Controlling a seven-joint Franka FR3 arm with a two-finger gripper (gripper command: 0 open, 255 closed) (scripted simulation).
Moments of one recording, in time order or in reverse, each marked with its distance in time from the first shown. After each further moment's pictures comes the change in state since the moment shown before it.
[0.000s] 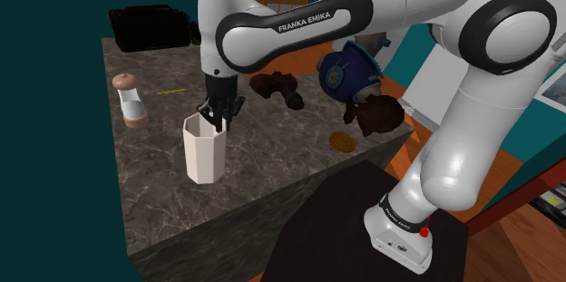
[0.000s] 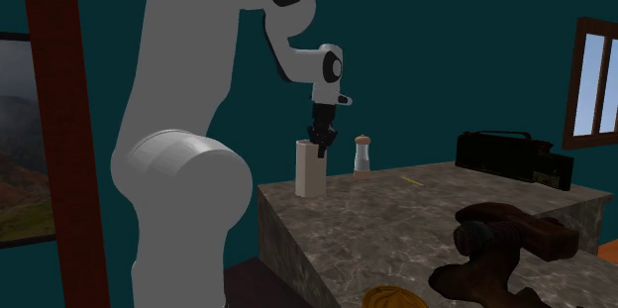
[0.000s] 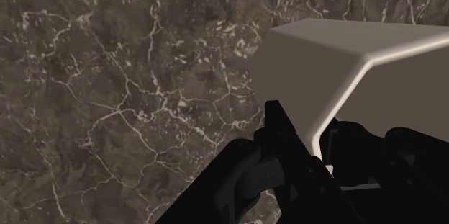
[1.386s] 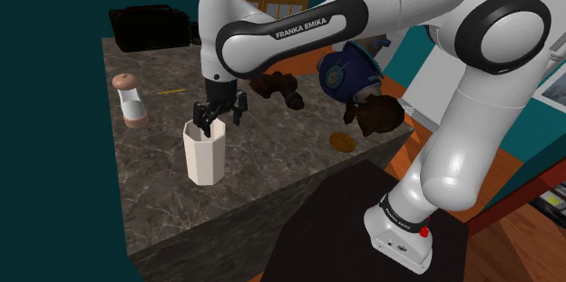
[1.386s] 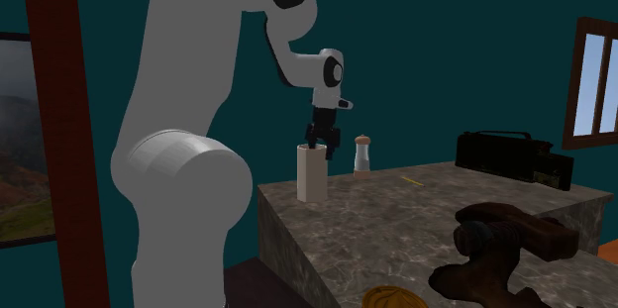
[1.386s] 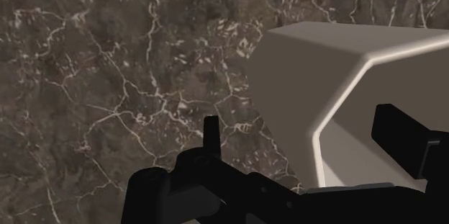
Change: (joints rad) arm 0.000 0.015 -0.002 -0.016 -0.006 0.030 -0.001
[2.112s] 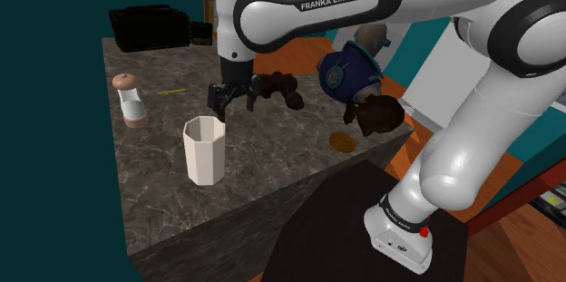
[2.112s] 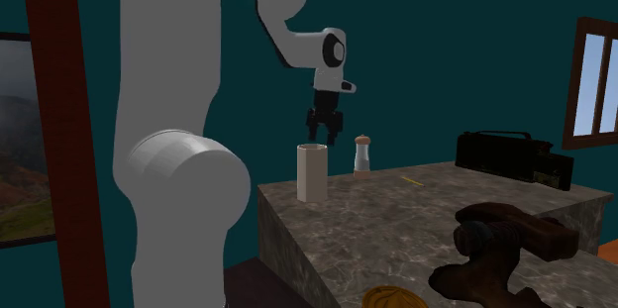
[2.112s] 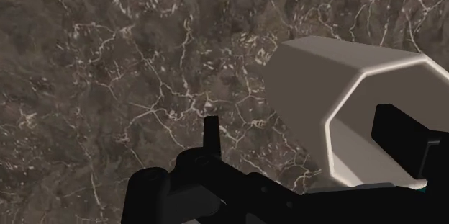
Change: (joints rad) arm -0.034 -0.141 -0.012 -0.033 0.054 -0.106 -0.072
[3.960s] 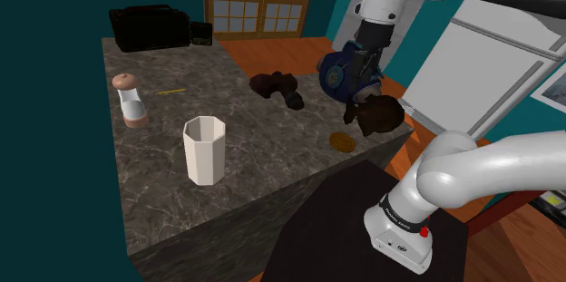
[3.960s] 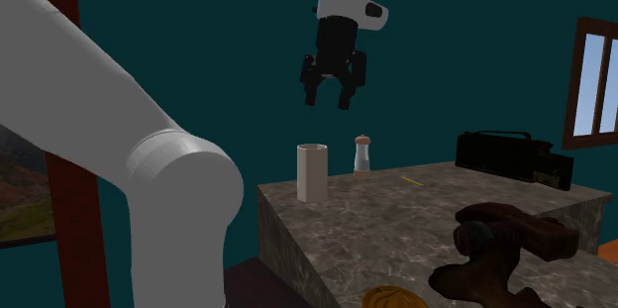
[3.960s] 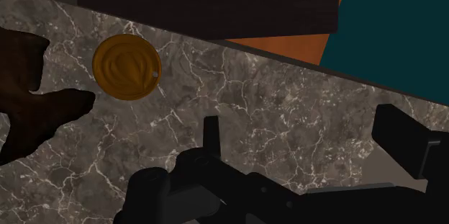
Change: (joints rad) arm -0.106 -0.809 -0.352 -0.422 -0.006 -0.451 -0.526
